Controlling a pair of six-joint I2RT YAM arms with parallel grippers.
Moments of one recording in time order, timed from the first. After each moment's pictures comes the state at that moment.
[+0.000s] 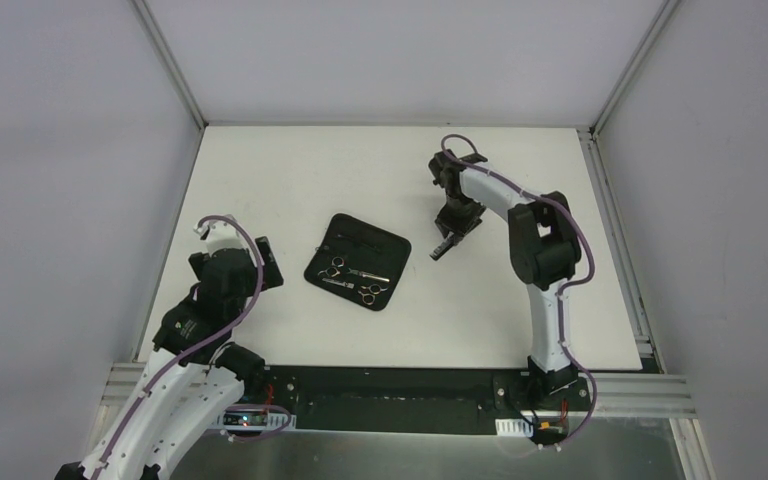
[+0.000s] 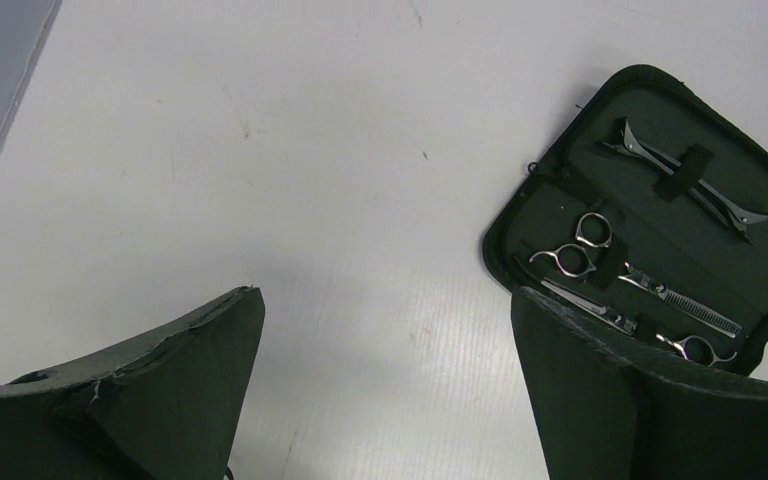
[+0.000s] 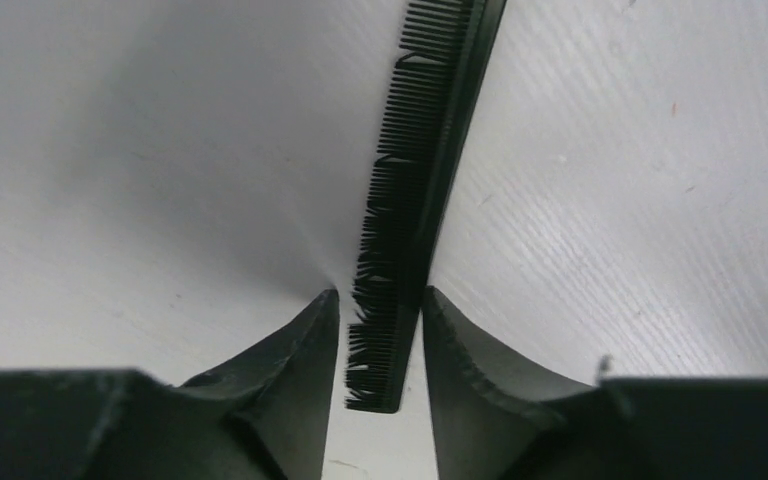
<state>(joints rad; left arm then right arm) -0.44 0.48 0.67 -0.77 -0.56 -0.42 0.46 2.18 1.71 -1.07 0.25 1.11</state>
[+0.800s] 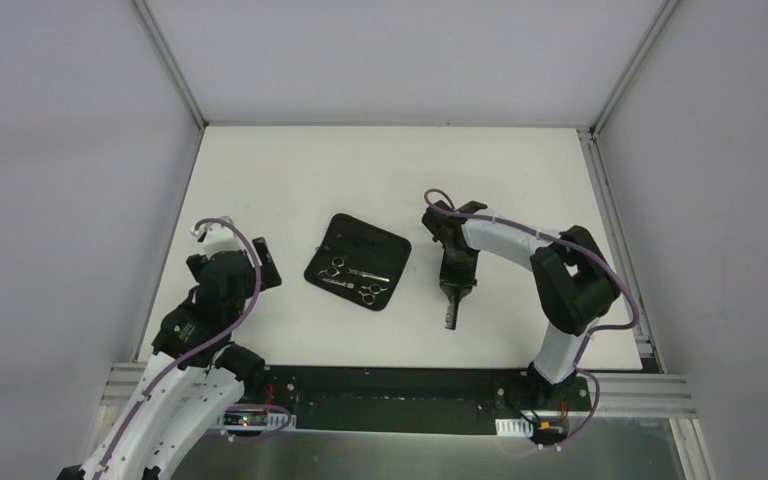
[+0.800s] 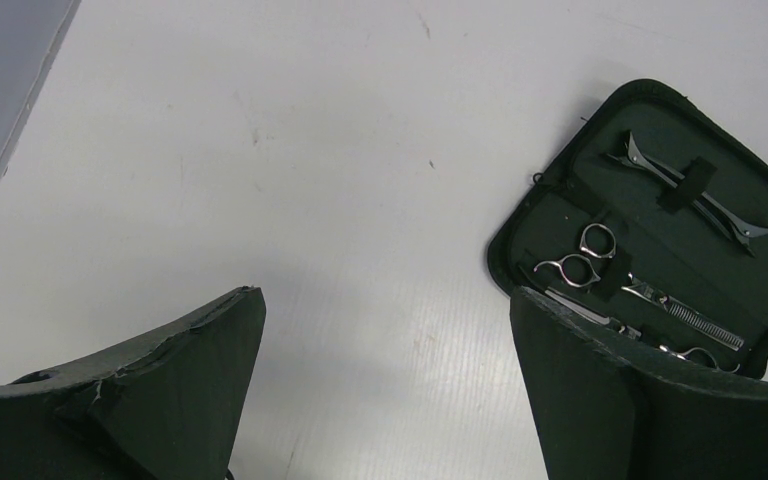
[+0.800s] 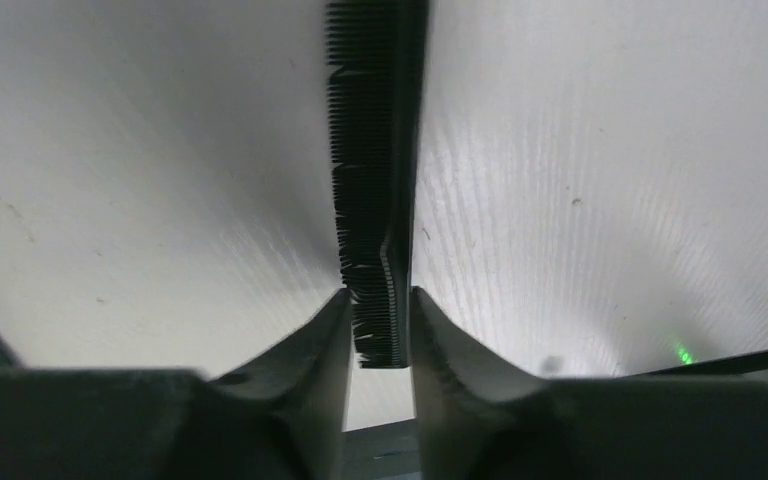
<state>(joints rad) -0.44 0.45 0.66 -0.76 -0.58 -0.42 0.66 1.80 1.16 -1.00 0.10 0.85</state>
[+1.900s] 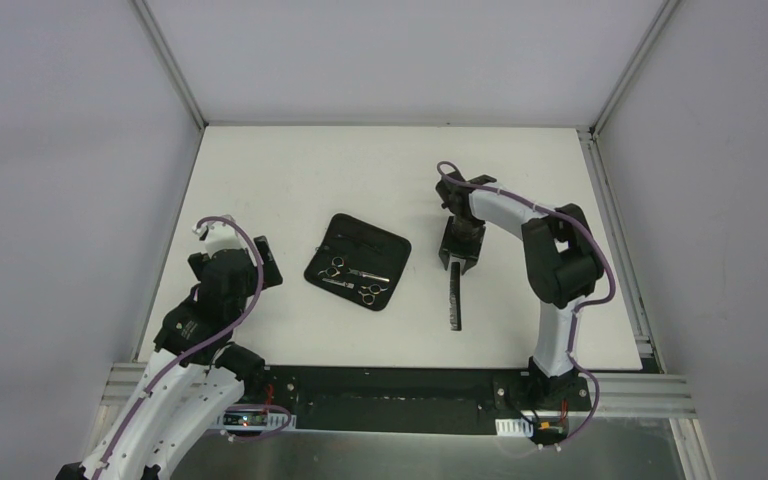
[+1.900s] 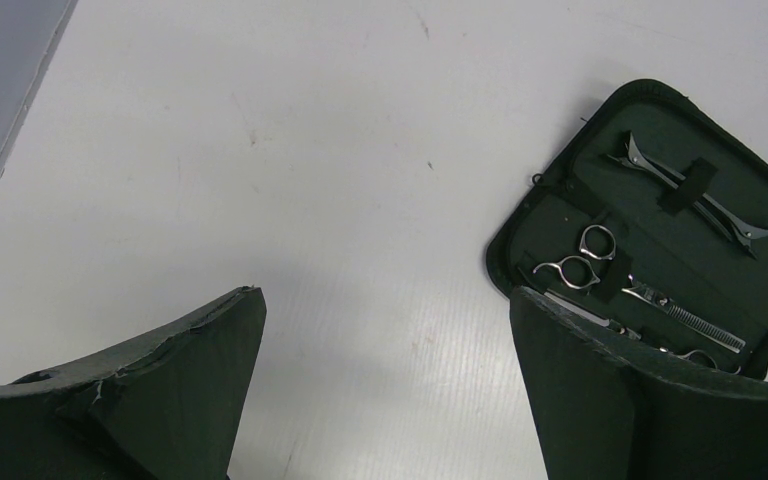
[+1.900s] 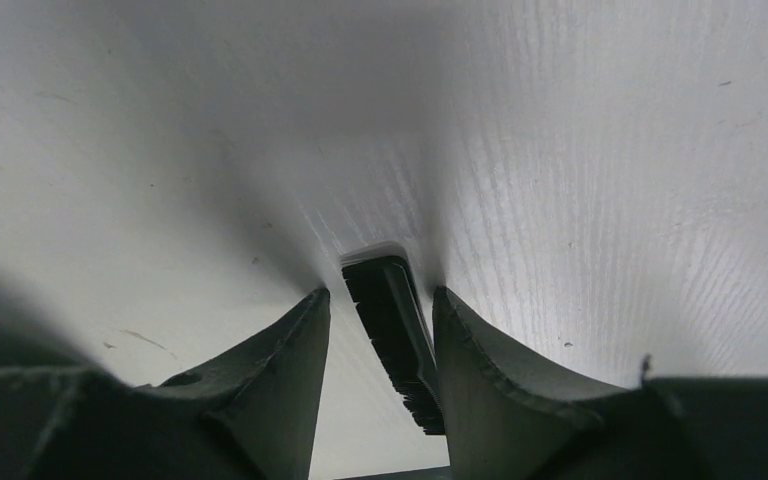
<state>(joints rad) -0.44 0.47 0.66 -0.75 -0.58 -0.42 0.48 1.97 1.38 -0.98 0.06 0.75</state>
